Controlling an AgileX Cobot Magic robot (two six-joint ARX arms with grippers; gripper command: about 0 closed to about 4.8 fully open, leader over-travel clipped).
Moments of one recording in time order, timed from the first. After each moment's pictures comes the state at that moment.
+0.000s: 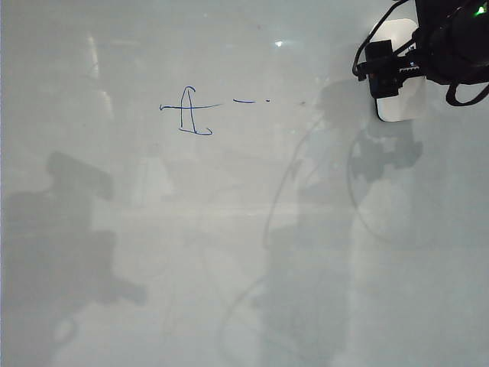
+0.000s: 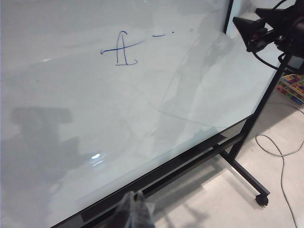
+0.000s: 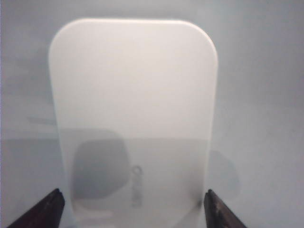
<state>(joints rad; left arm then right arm) -0.18 0.21 0.76 -0.83 0.40 0.05 0.36 1.38 0.60 0.86 0.36 -0.18</state>
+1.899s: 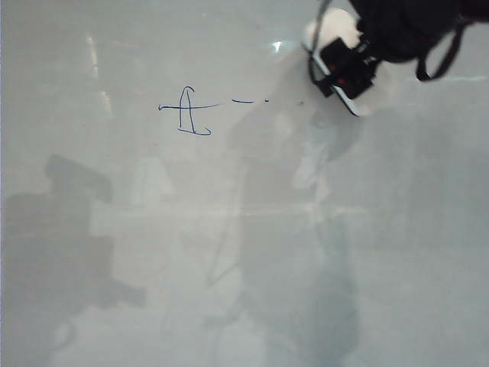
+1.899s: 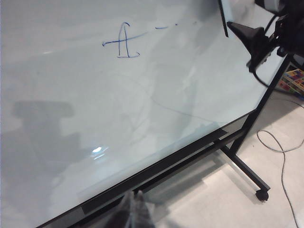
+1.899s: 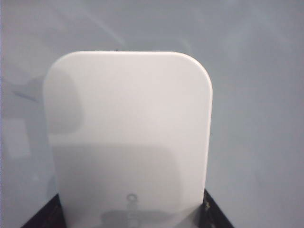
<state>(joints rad) -0.18 0.21 0.76 -0.86 0.38 0.05 0.63 1.33 0.63 0.77 0.49 -0.74</state>
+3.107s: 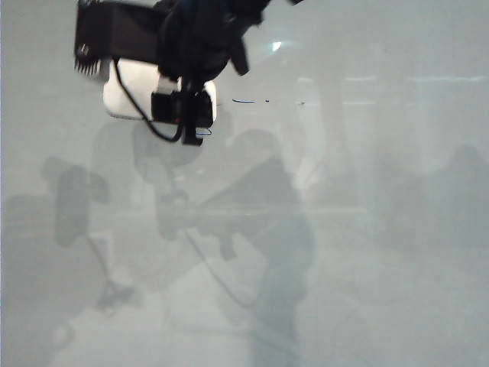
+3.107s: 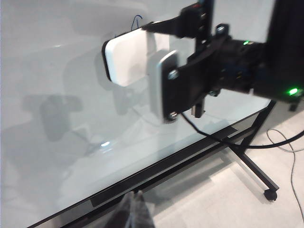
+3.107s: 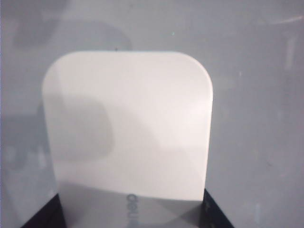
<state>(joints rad) -0.18 0.21 0.76 -0.87 0.34 0.05 0.94 1.80 1.17 0.46 0.51 -1.46</state>
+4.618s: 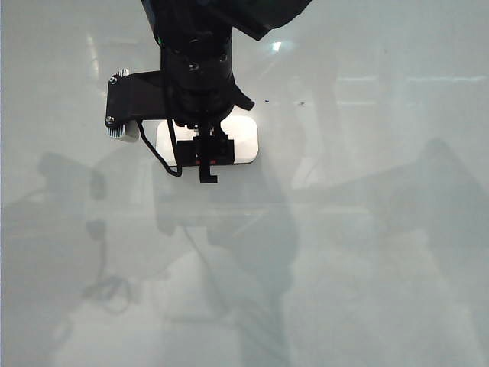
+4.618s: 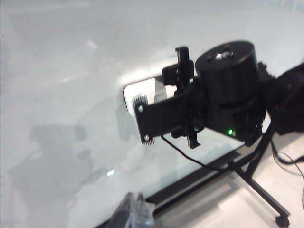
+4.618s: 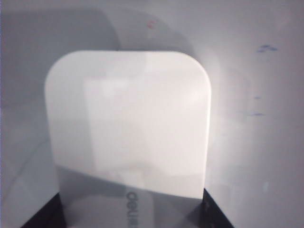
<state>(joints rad) -0.18 0.15 0.77 -0.80 0.34 0.05 0.93 1.93 1.32 0.21 0.86 -1.28</state>
